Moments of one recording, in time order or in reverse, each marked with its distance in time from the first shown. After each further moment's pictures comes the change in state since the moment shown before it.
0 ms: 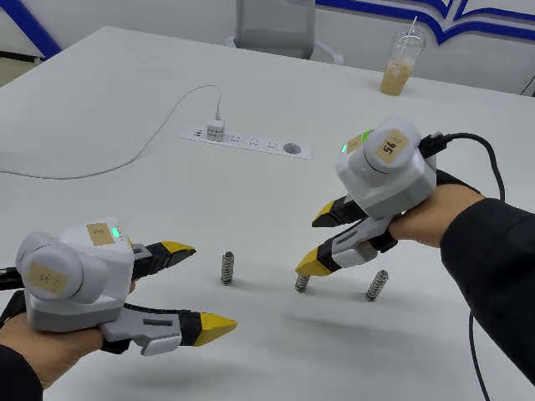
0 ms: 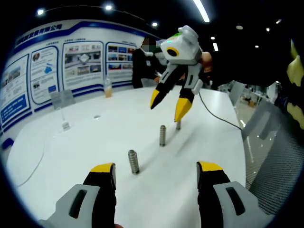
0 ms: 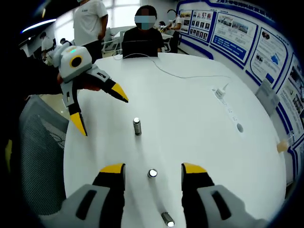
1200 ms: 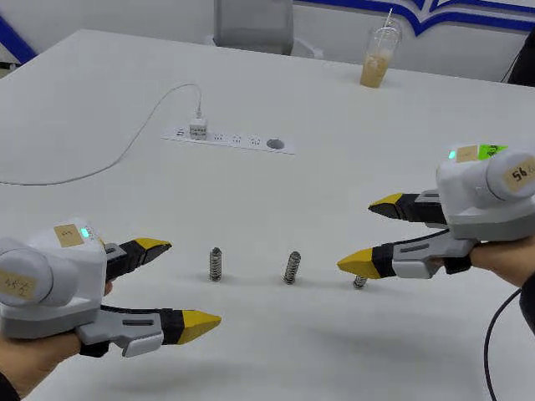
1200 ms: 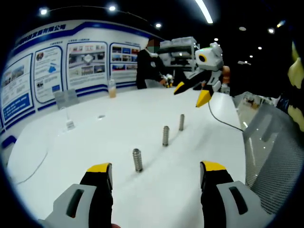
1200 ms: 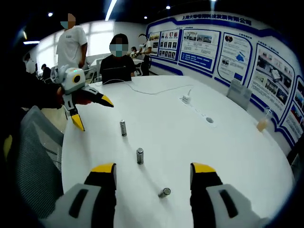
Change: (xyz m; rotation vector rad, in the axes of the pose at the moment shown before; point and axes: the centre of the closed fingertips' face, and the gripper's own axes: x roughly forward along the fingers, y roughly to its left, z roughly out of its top) left arm -0.008 0.005 0.003 -0.015 -0.010 0.033; right arm -0.069 -0.007 -0.046 0.161 -0.250 -0.204
